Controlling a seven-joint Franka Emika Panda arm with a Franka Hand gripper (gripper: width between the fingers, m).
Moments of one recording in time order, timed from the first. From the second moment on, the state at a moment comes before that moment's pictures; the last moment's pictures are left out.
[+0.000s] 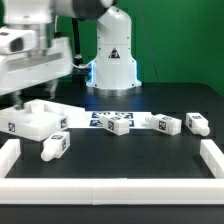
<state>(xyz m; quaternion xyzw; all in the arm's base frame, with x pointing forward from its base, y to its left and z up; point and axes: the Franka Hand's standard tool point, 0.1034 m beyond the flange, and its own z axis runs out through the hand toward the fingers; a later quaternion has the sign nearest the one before) 0.399 -0.219 0.060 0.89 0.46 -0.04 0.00</state>
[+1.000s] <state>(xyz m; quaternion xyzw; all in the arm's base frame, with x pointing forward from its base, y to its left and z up) 0.410 -0.241 0.020 0.88 0.47 -0.05 0.00</state>
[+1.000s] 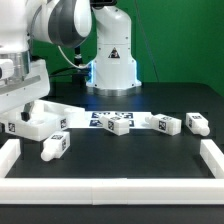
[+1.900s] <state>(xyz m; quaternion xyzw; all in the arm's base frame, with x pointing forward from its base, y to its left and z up) 0.399 -0.249 0.028 0.89 0.45 -0.05 0.00</state>
